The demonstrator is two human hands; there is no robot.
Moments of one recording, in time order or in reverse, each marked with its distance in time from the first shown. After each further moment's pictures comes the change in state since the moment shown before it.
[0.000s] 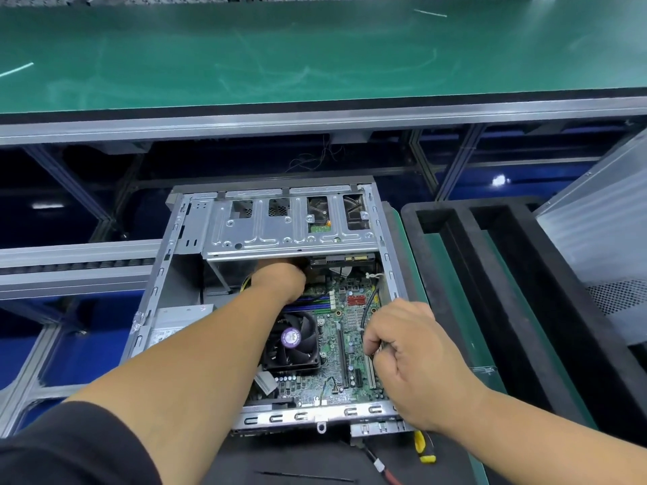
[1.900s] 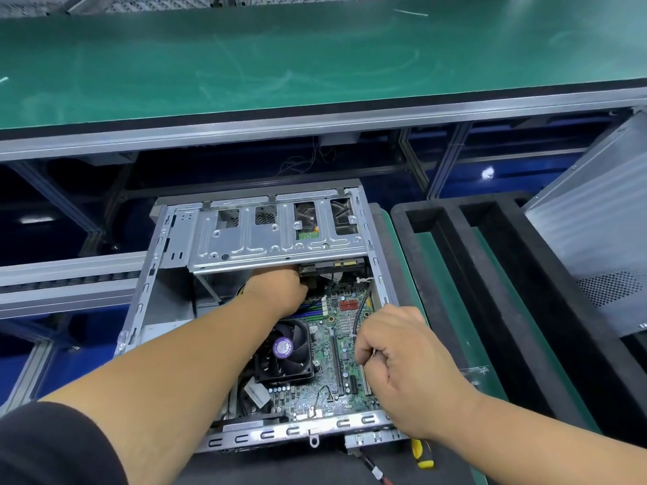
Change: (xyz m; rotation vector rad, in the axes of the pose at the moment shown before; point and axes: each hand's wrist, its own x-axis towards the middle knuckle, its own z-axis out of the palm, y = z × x) left_hand -0.009 0.006 0.004 -0.165 0.179 0.026; right_hand 0.000 0.003 0.002 0.016 0.022 -0.007
